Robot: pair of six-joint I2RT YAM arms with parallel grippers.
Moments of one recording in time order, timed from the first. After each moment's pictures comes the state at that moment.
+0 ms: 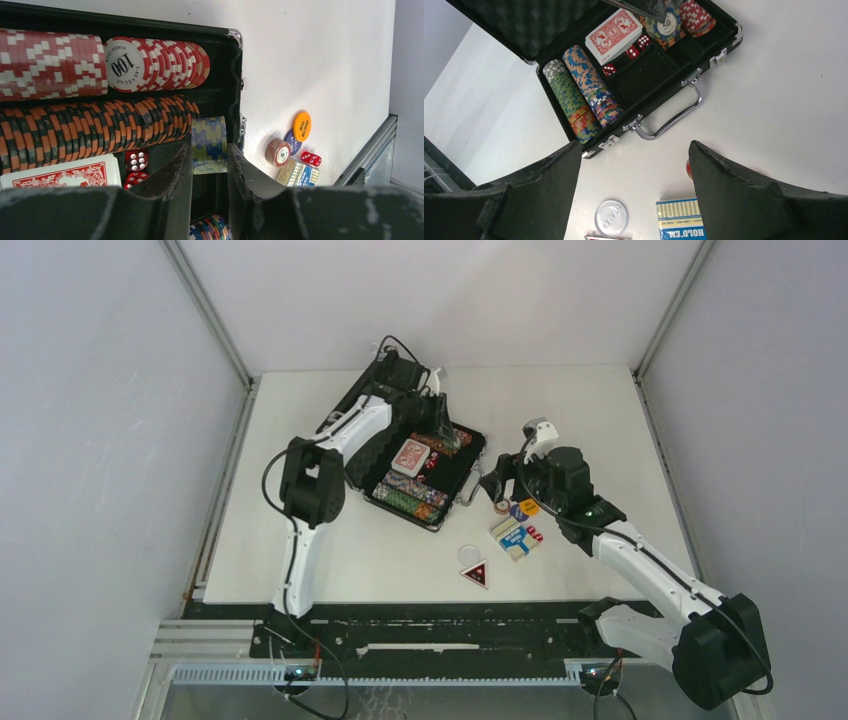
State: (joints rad) left arm -0.45 2.31 2.03 -0.60 0.50 -0.36; right arm 0.44 1.04 0.67 -0.02 -0.19 0.28
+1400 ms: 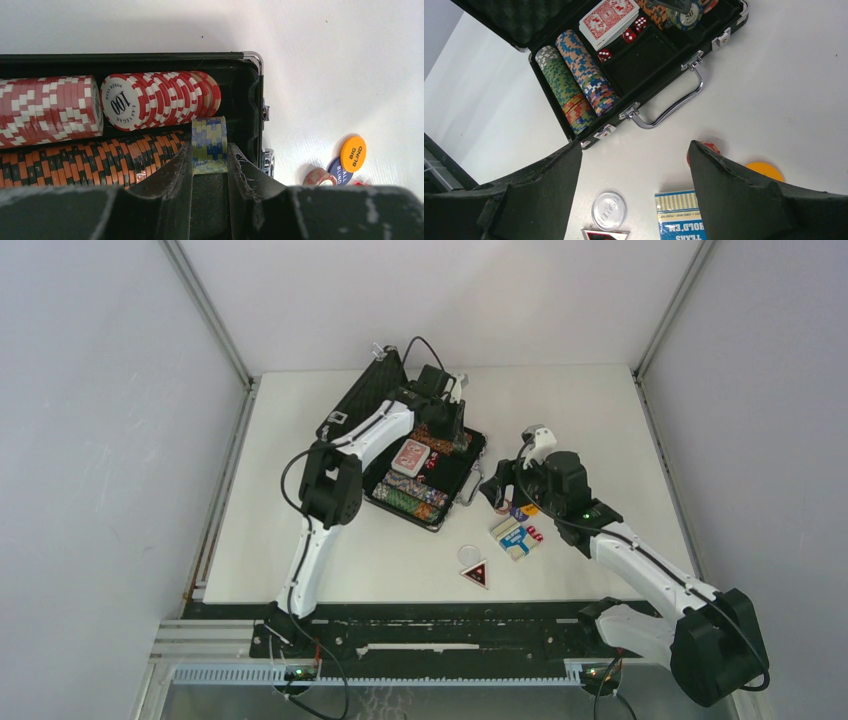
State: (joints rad) left arm -0.54 2.41 2.15 -0.62 0.28 -0.25; right arm 0.43 1.07 0.63 0.00 -0.20 0.29
